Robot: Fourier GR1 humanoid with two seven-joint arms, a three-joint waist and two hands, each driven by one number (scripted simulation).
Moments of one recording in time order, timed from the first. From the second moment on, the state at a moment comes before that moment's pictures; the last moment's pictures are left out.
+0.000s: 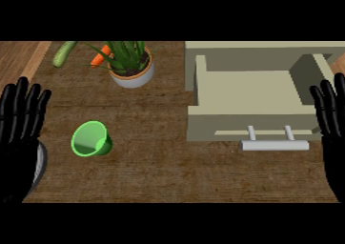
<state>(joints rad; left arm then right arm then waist) 0.02 0.10 0.00 -2.10 0.01 0.00 0.03 -0.01 -0.08 -0.01 -2.10 0.00 0.02 0.01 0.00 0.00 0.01</state>
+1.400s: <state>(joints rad) 0.10 0.12 0.16 -1.68 0.26 -0.27 -0.16 0.00 -0.13 -0.05 -2.02 0.03 0.11 -0.01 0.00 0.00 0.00</state>
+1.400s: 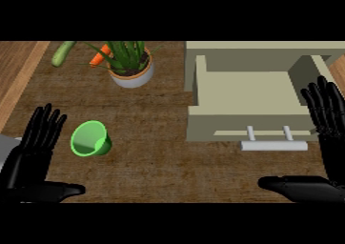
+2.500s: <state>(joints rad) -0.16 0.23 0.30 -0.77 0.08 -0.29 -0.69 -0.07 -0.13 -0.09 -1.97 0.01 0.14 -0.01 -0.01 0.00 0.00</state>
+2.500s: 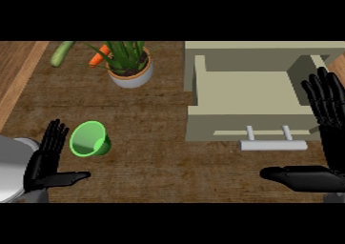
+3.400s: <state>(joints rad) -0.41 0.30 0.33 -0.23 0.00 -0.25 -0.97 -0.07 -0.11 -0.07 -1.94 0.04 0.15 -0.03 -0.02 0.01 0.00</state>
